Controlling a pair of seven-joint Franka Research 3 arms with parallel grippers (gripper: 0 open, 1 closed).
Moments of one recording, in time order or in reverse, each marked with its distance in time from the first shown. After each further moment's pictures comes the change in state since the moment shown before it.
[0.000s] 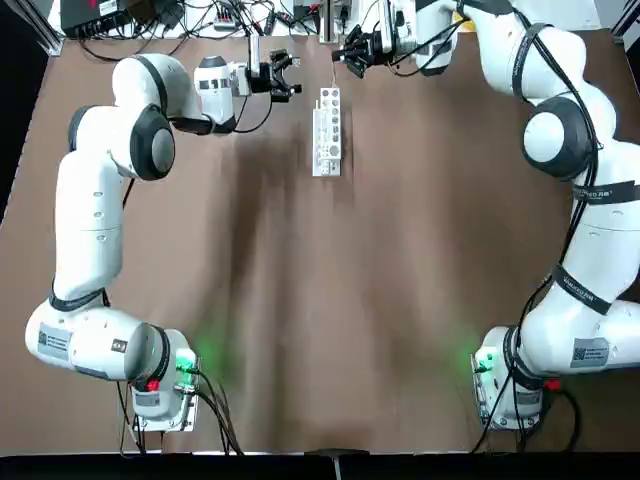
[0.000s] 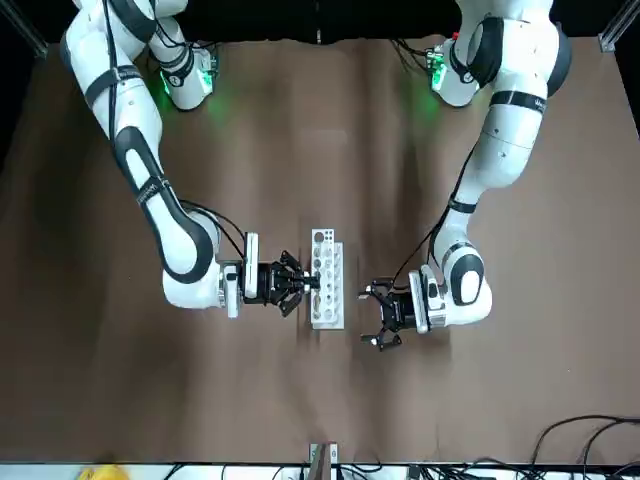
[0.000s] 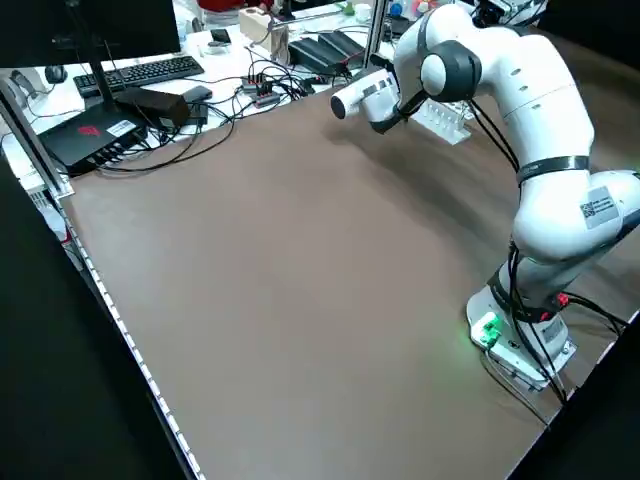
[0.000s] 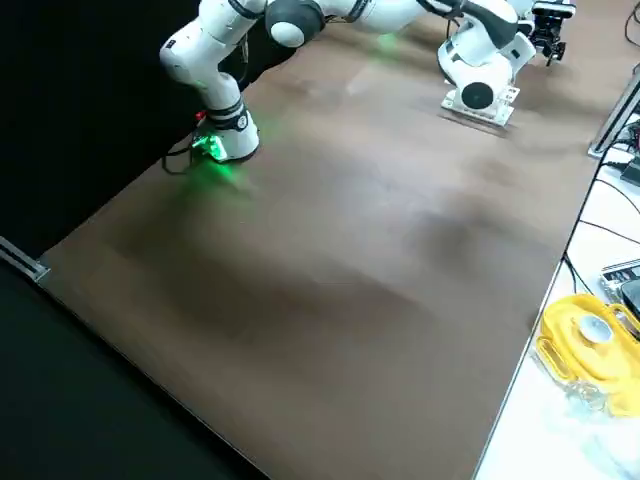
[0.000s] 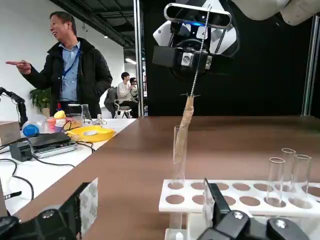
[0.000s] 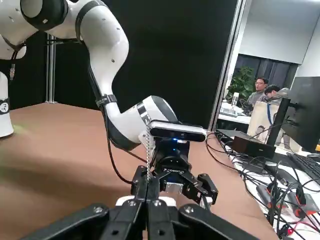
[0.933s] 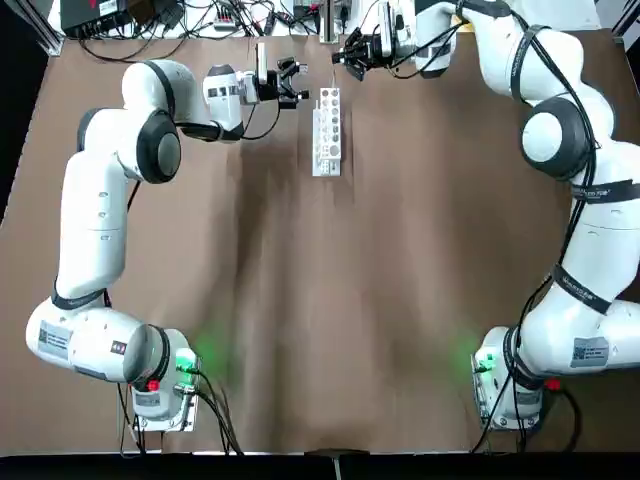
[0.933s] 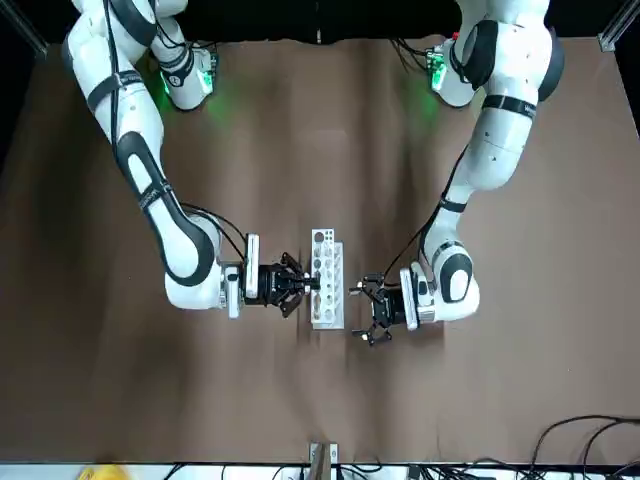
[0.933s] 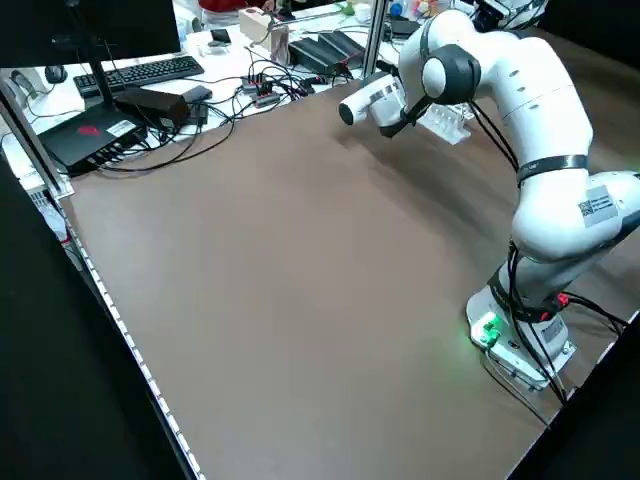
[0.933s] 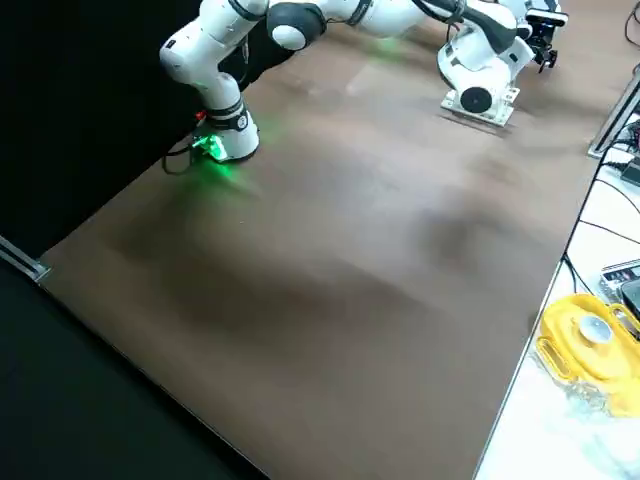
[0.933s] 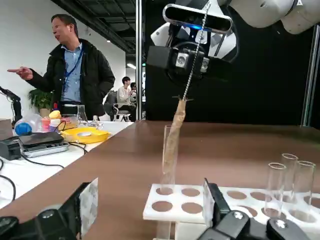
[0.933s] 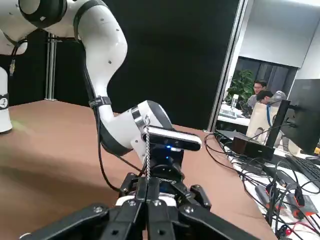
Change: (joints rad) left arm -0.030 0.032 -0.011 0.003 -0.052 0.000 0.002; right arm 0.000 0.014 0.000 0.003 0.006 0.000 -0.033
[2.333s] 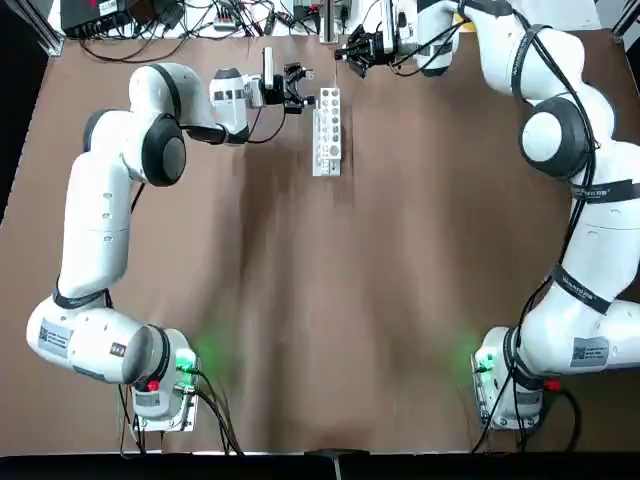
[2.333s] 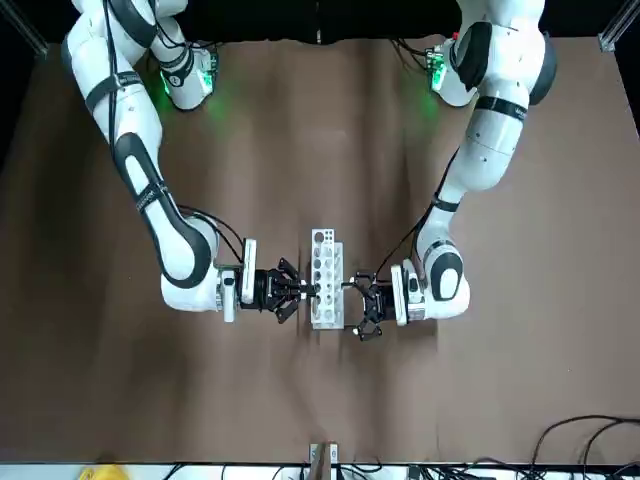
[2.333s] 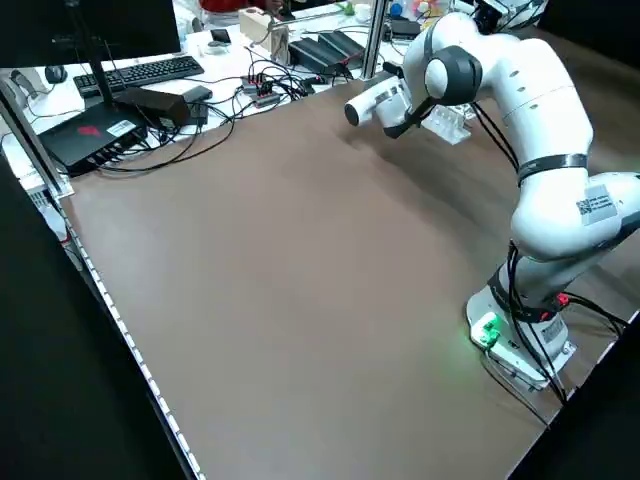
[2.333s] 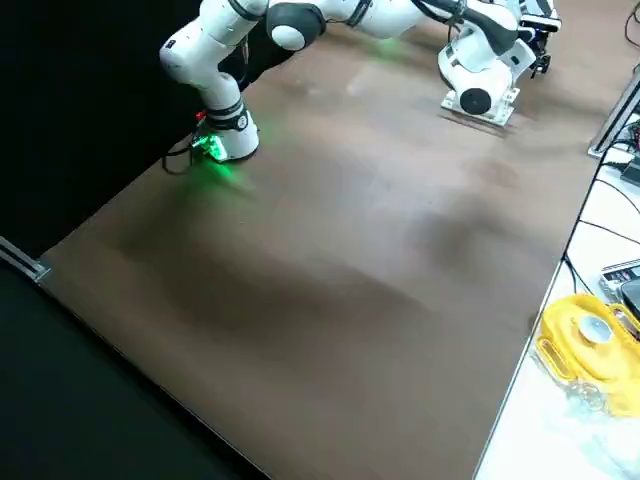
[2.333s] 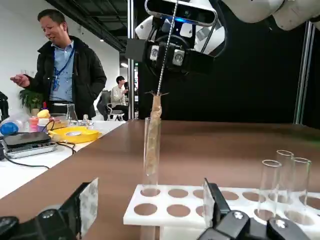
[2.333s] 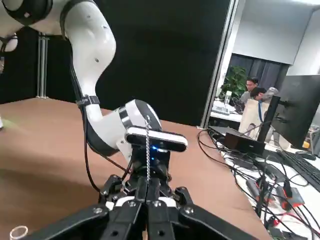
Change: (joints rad) left arm -0.030 0.014 0.002 0.012 -0.002 0.001 0.008; right arm -0.002 0.001 -0.010 0.009 0.008 0.020 0.007
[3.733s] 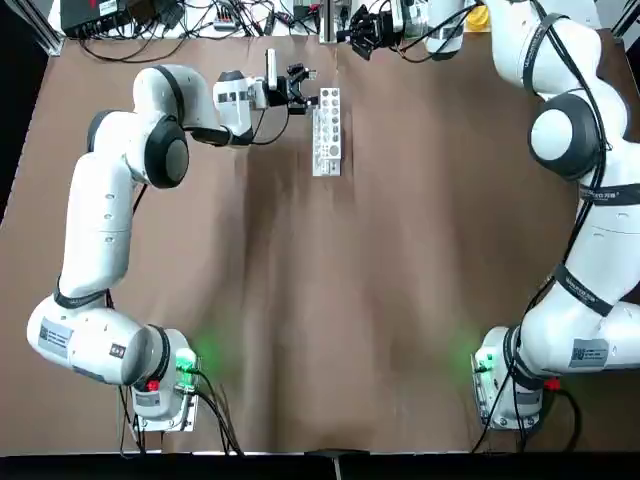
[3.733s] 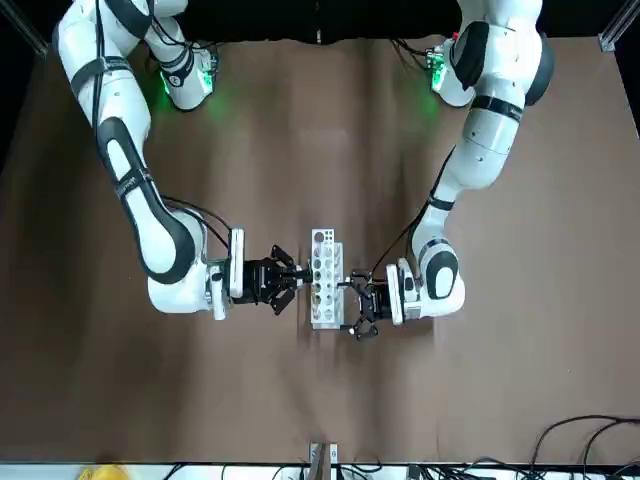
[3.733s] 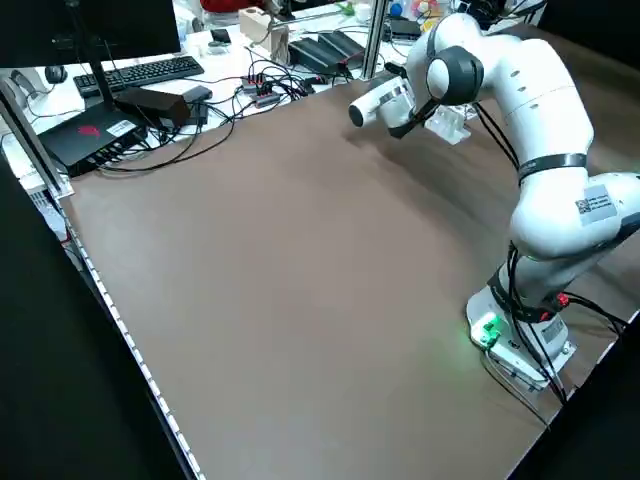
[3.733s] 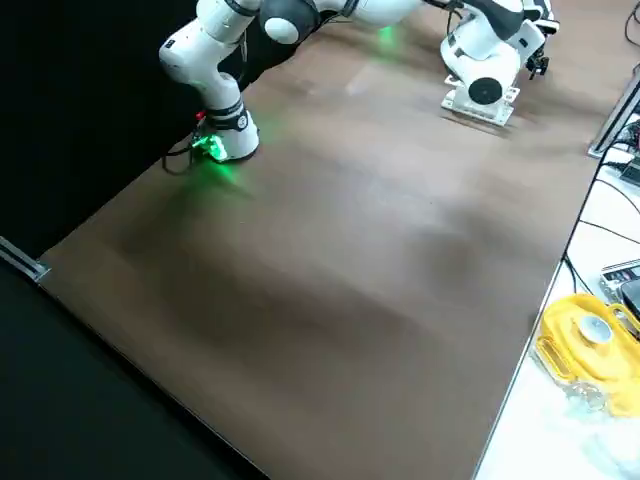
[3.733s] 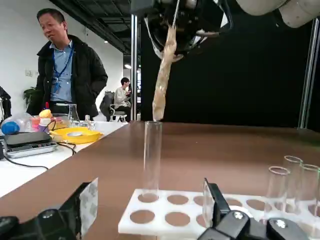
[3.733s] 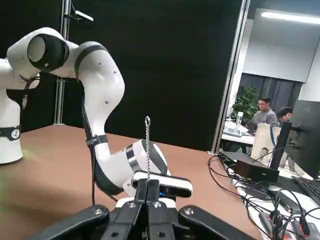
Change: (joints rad) left arm -0.020 0.006 0.000 0.003 -0.037 0.016 0.000; right arm -0.027 -0.055 0.003 0.014 0.000 -0.135 0.086
